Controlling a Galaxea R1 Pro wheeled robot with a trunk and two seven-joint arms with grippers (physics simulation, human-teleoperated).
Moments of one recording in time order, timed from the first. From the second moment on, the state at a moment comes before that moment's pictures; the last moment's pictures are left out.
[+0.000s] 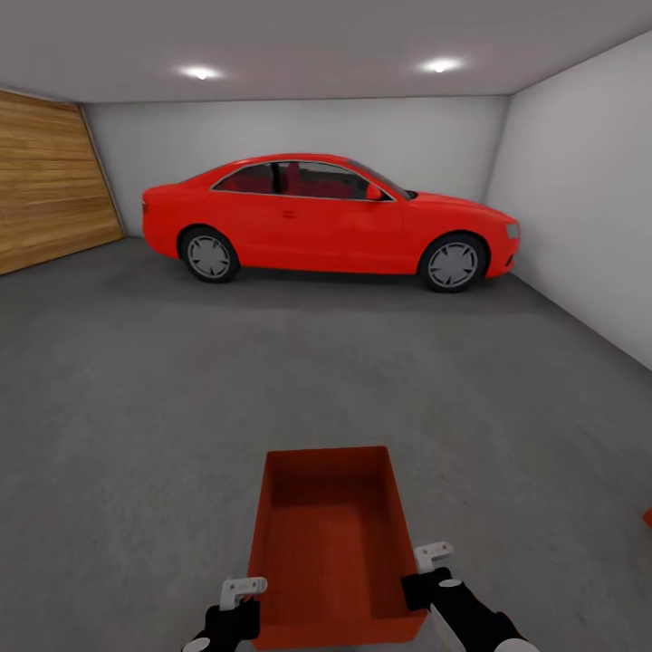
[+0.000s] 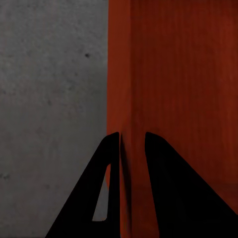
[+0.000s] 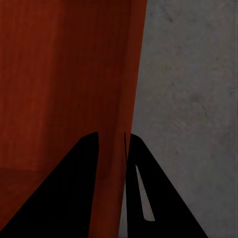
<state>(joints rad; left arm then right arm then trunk) -0.44 -0.11 0.16 -0.21 -0.08 -0.17 -0.02 -0.52 0.03 0.14 -0.31 0.03 0.17 -0.02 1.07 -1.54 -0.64</state>
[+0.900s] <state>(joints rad) -0.44 -0.11 0.15 -0.22 -0.08 -0.17 -0.02 -0.52 0.03 0.15 -0.31 0.03 0.16 -0.03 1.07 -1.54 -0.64</state>
